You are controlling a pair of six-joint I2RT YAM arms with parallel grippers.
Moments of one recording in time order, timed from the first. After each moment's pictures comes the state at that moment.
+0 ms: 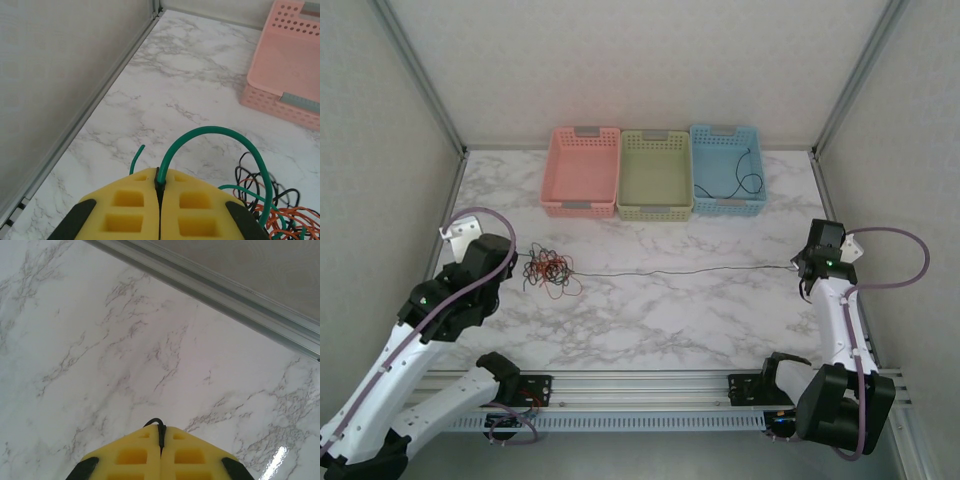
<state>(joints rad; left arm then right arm) -0.57 0.75 1.04 -1.12 -0.81 -0.63 -0.20 1.05 0.75 -0.65 0.32 0.67</state>
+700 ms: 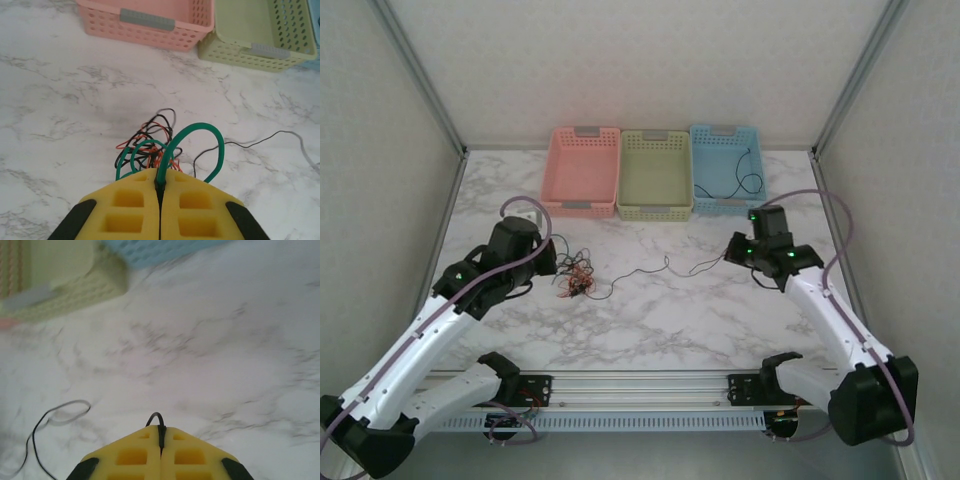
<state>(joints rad) -0.56 0.89 0.98 -0.83 -0.20 -0.57 0.33 1.11 0.87 -0.65 -0.07 0.49</state>
